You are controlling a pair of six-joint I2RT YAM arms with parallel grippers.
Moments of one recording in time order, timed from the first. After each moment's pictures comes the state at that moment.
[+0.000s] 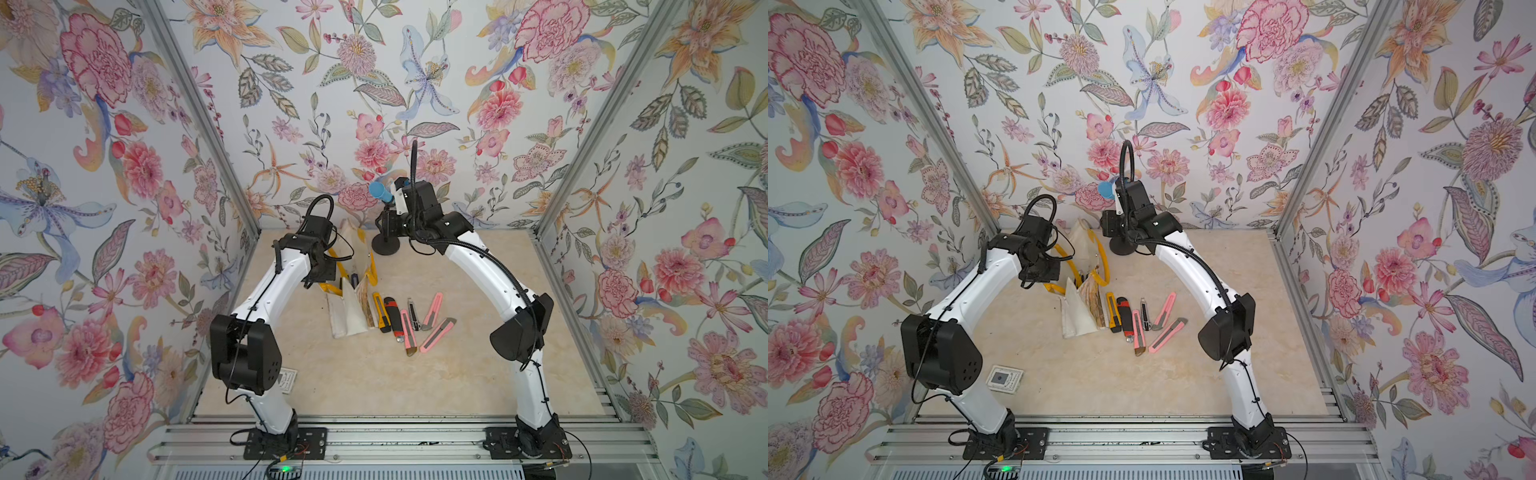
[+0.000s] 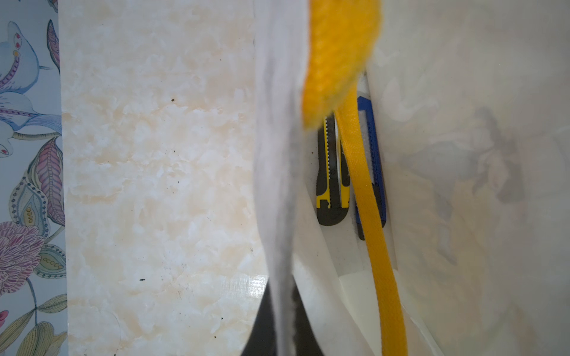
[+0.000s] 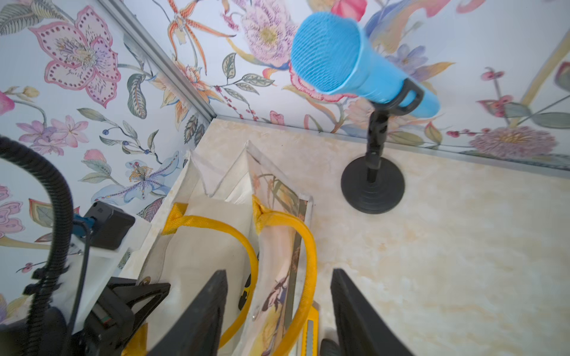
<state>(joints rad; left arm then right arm) -0.24 1.74 1.62 -1.05 -0.15 -0.19 0.65 2.13 2.34 -0.74 -0.02 0.38</state>
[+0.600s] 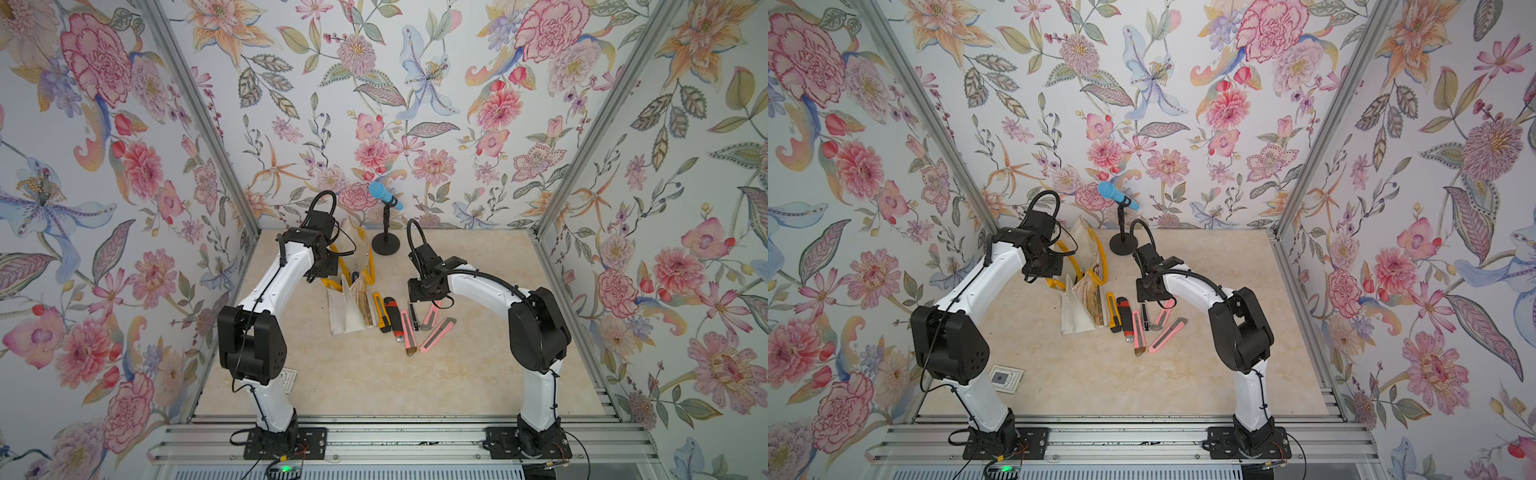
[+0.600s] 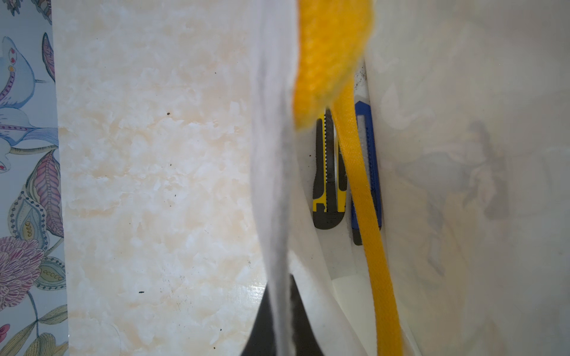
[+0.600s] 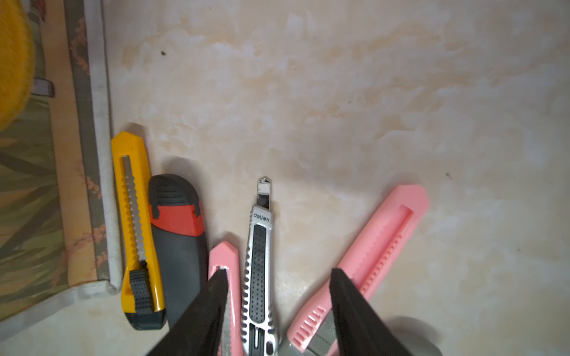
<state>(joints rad) -0.24 1.81 1.71 -1.07 -0.15 -0.18 0.63 2.00 1.56 -0.72 0.06 0.43</state>
